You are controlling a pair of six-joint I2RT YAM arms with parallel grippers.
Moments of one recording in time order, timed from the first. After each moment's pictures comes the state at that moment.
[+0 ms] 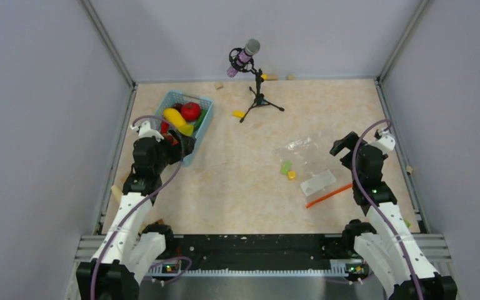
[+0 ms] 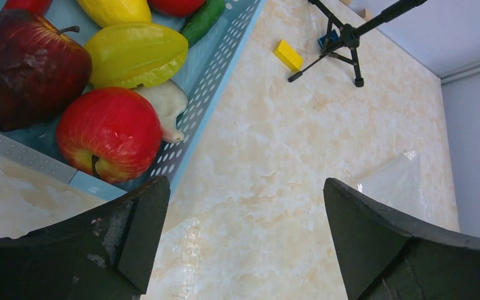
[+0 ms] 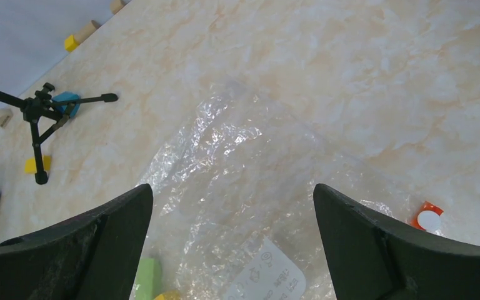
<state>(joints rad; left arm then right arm) -0.05 0.84 0.58 -0.08 0.14 -0.62 0.10 0.70 0.45 -0.11 0.30 0.58</state>
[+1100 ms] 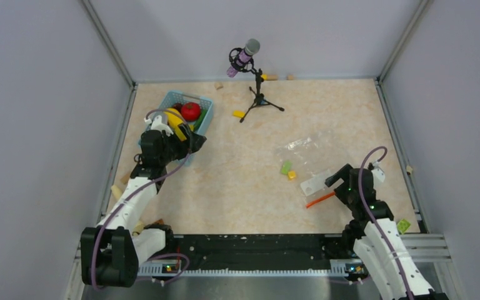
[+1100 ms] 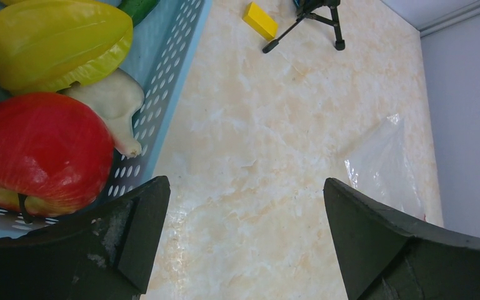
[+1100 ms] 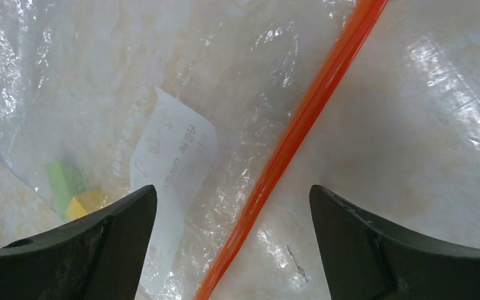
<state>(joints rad) -0.06 1.07 0.58 0.09 0.32 -0.61 0.10 0.55 0.29 -0.56 0.19 0.85</state>
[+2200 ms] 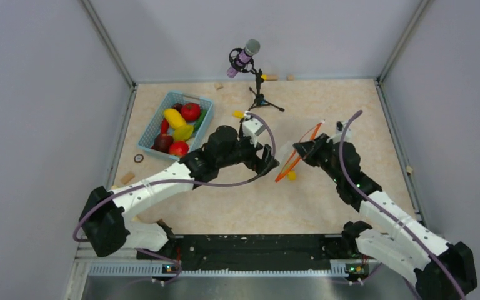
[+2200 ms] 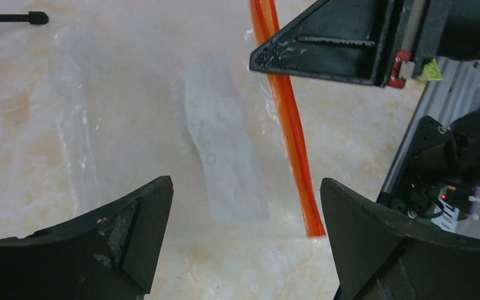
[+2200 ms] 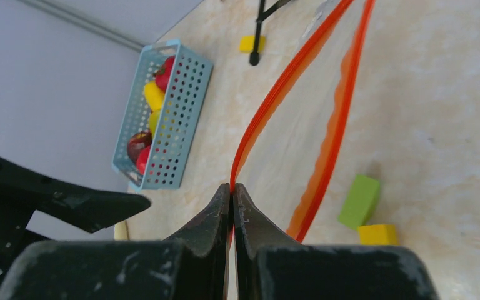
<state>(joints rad) -0.82 1.27 0.92 0.03 0.27 -0.22 0.44 0.78 0.48 0.06 0.04 0.88</state>
